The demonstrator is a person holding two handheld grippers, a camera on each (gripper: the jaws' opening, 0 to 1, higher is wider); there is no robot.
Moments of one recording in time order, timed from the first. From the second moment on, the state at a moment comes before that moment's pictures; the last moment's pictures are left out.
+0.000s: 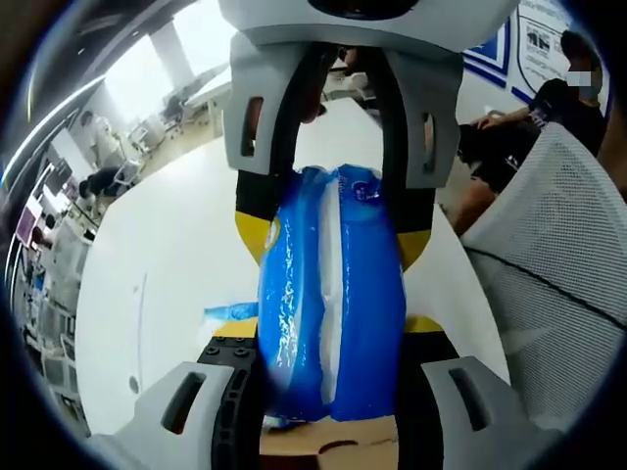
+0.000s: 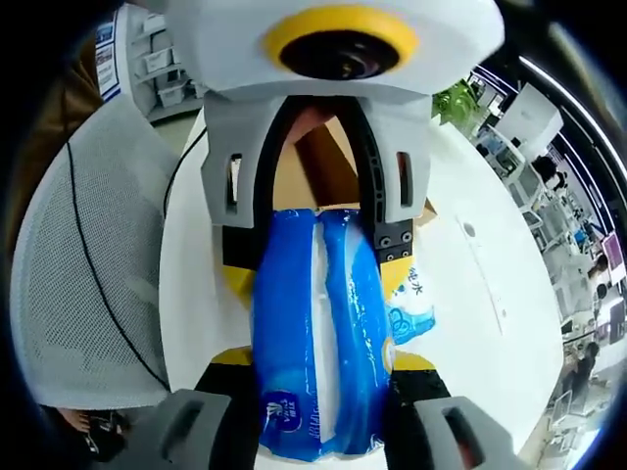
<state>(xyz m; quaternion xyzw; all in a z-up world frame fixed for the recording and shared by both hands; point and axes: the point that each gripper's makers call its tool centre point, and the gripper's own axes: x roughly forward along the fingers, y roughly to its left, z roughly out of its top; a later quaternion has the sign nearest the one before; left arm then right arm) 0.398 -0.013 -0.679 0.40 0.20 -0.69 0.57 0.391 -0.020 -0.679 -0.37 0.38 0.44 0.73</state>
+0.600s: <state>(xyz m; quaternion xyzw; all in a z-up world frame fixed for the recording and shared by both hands) 0.417 -0.048 -0.690 0.37 0.21 -0.68 0.59 0.410 -0.055 -0.690 -0.38 0.39 0.45 0.70</state>
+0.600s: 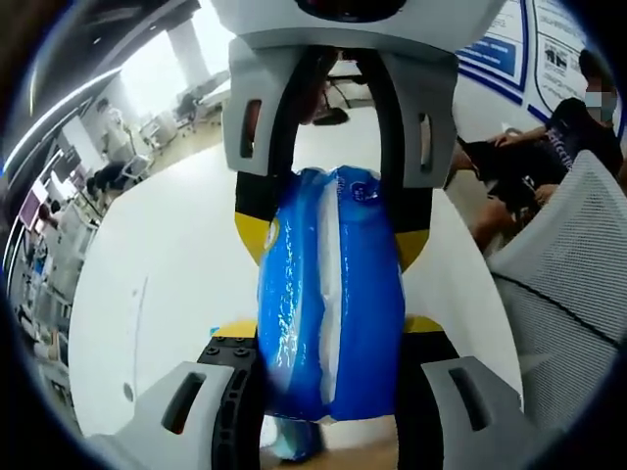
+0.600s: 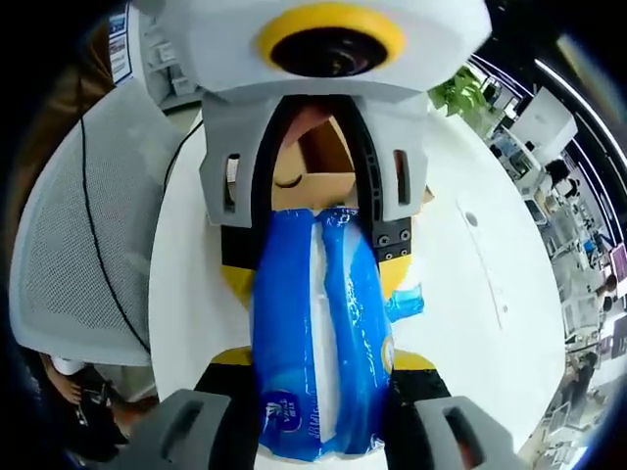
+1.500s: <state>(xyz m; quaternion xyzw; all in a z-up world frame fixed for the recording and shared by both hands) 0.450 -0.092 -0.708 0.36 0.21 -0.66 0.62 0.444 -0.100 -0.709 -0.41 0.40 0.46 0.68</state>
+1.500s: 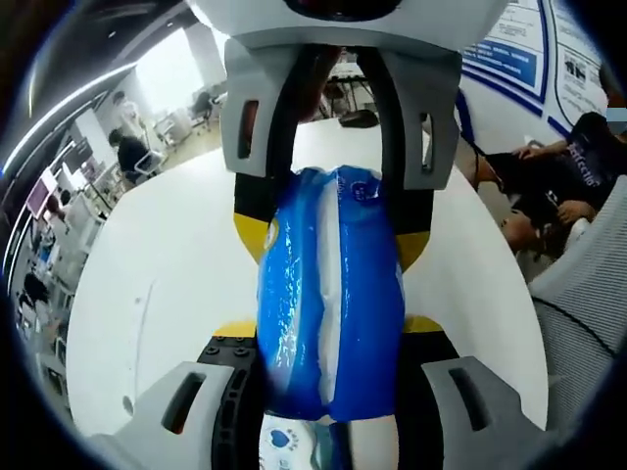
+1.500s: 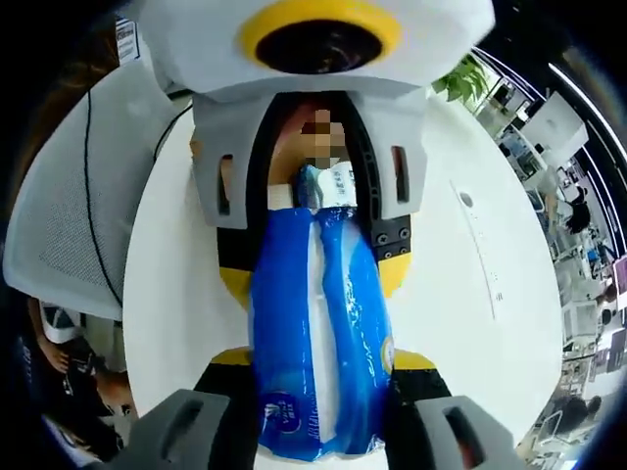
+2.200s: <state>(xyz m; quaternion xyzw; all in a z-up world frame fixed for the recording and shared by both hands) 0.480 -0.112 -0.721 0.36 0.20 -0.65 0.64 0.474 -0.120 -0.723 -0.42 0.40 0.45 0.67</state>
